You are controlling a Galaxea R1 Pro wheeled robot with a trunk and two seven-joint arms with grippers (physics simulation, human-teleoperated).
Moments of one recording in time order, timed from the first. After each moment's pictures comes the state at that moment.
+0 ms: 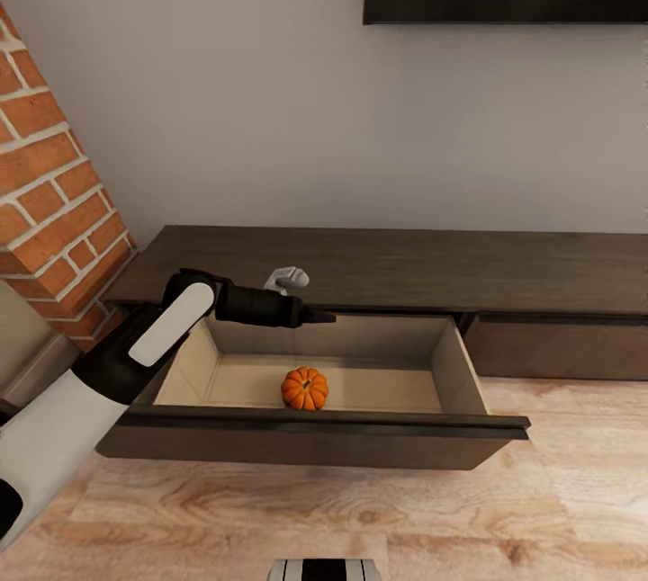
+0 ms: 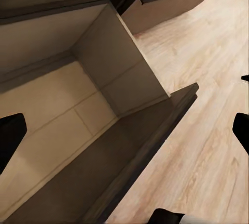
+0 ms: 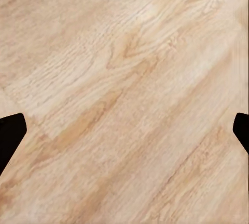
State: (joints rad) left arm -1.04 0.26 -0.65 -1.34 1.16 1.03 -0.12; right arm -0.23 -0.52 -0.67 -1.30 -0.25 1.00 -0.13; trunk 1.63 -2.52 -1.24
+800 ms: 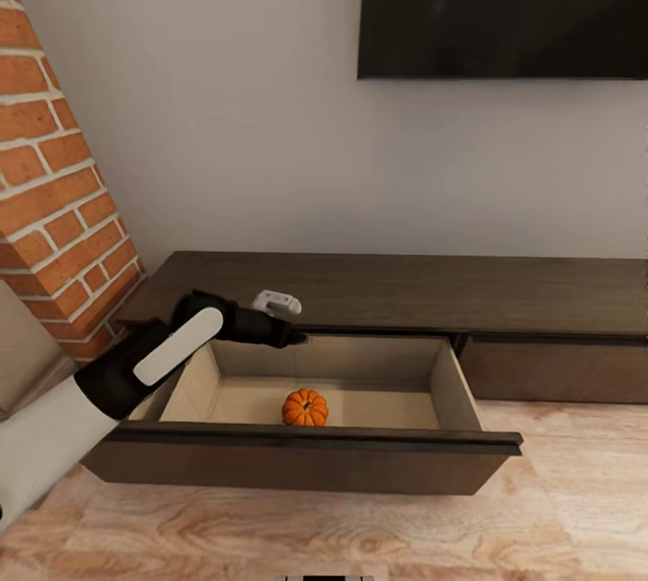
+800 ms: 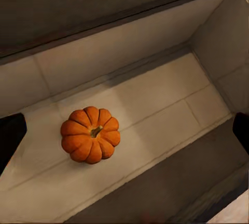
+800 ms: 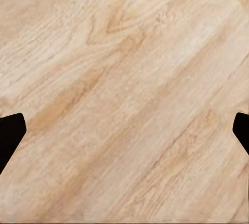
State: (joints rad) left arm -1.04 0.32 -0.83 -1.34 1.17 0.95 0.30; right arm -0.23 -0.57 -0.69 -1.02 -0.09 0.90 0.01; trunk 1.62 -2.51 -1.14
